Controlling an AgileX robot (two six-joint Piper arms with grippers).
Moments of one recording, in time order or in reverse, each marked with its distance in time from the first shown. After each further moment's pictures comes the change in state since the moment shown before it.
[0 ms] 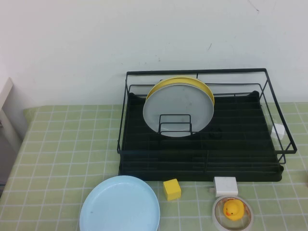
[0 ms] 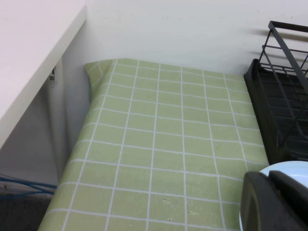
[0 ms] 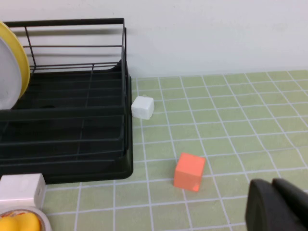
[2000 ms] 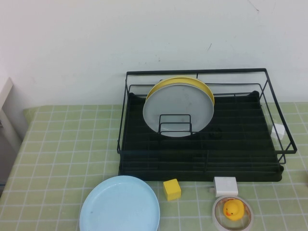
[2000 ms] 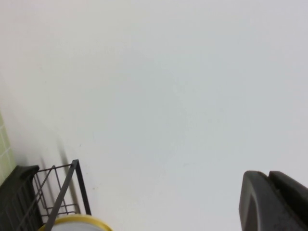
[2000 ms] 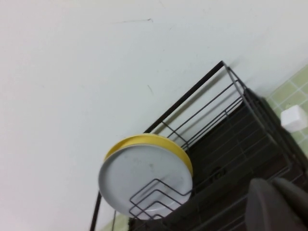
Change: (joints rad) right arm 0.000 0.000 0.002 0.801 -0.163 0.021; left arm 0.000 0.000 0.004 -0.866 -0.450 -0.408
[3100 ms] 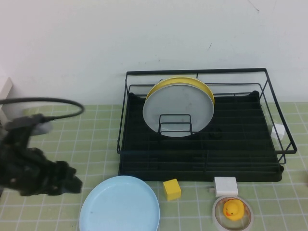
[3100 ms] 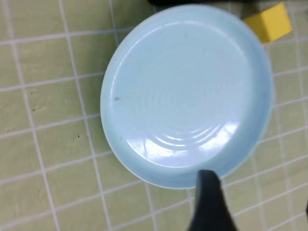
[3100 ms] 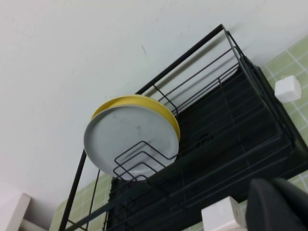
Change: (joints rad) right arm 0.000 0.000 0.000 0.021 0.104 -0.102; left arm 0.000 1.372 -0.838 0.233 0.941 1.090
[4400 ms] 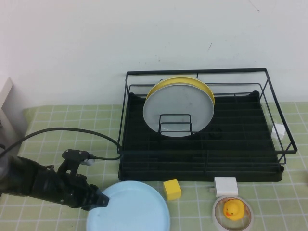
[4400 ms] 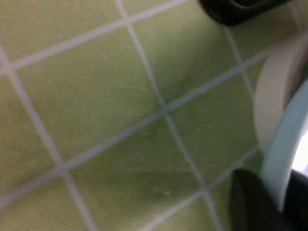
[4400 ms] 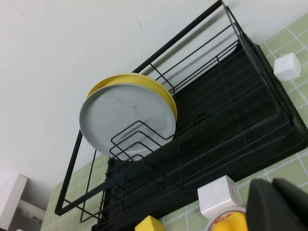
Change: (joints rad) right arm 0.000 0.000 0.000 -0.004 0.061 -0.002; left arm 0.000 0.749 -0.051 -0.836 -0.286 1.235
